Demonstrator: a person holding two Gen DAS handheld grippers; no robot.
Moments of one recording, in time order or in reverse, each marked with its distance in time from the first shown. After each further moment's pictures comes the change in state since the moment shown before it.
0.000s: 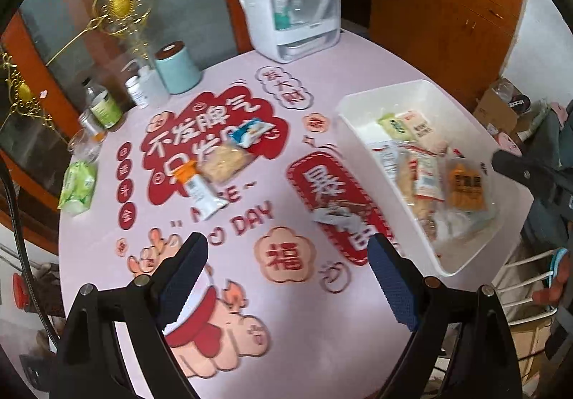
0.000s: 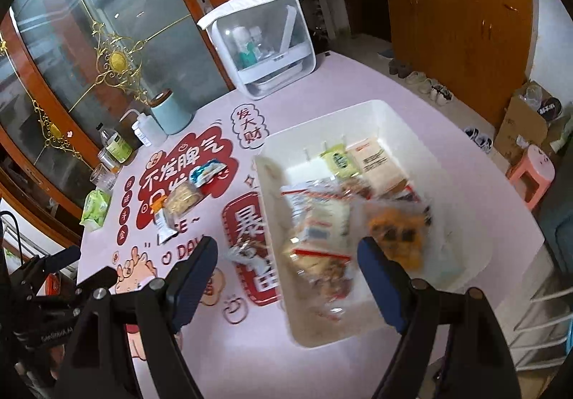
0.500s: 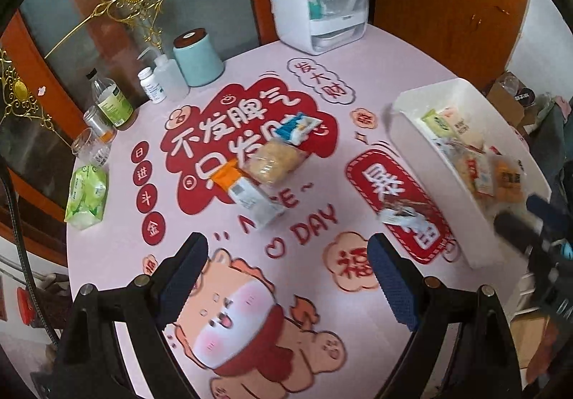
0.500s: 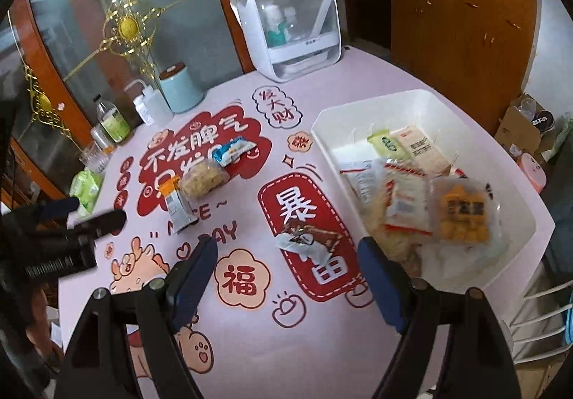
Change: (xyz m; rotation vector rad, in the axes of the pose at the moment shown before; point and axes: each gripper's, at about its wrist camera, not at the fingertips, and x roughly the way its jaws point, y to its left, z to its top) left arm 0.048 0.098 0.017 0.028 0.027 -0.003; right arm 0.050 0.109 -0.037 -0.048 -0.001 -0.094
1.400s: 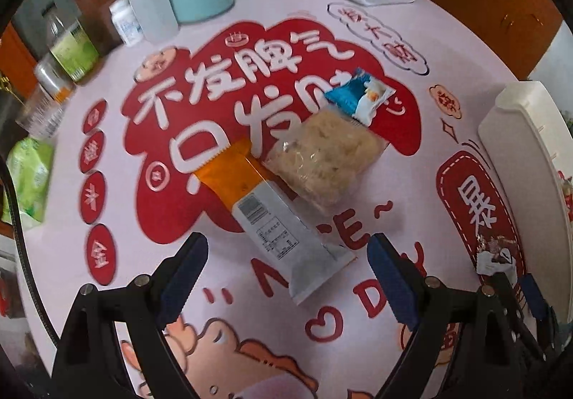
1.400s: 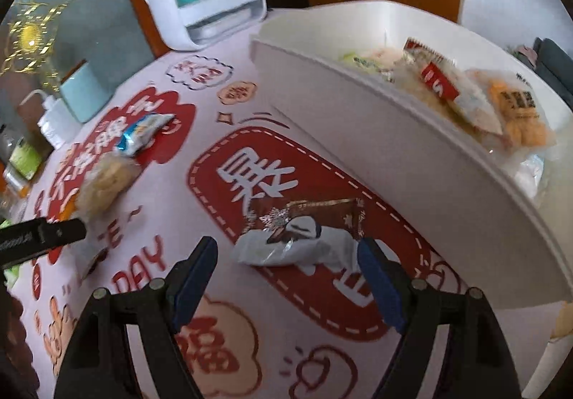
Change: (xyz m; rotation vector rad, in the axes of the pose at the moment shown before) left arm 0.196 0.061 0.019 -0.101 0.148 -0.069; right arm 0.155 0.003 -0.042 0.278 0.006 -0.241
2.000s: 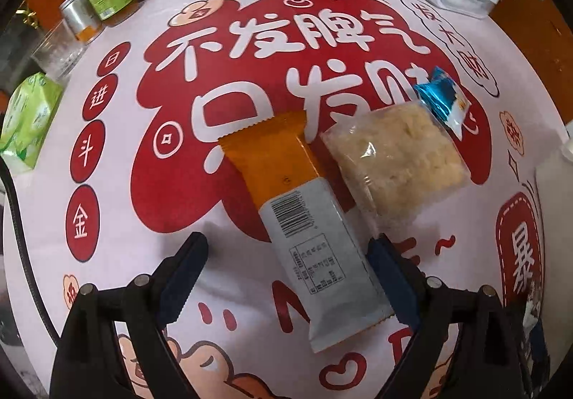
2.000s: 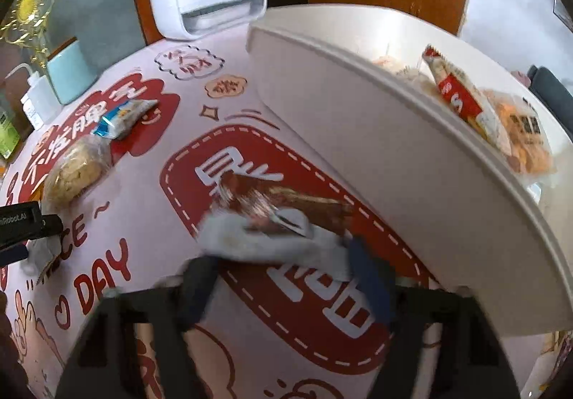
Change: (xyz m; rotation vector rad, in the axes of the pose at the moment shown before) left arm 0.047 0.023 0.000 -0.220 0.033 0.089; right arm 0.015 0.006 0.001 -0.103 -0.047 -0.077
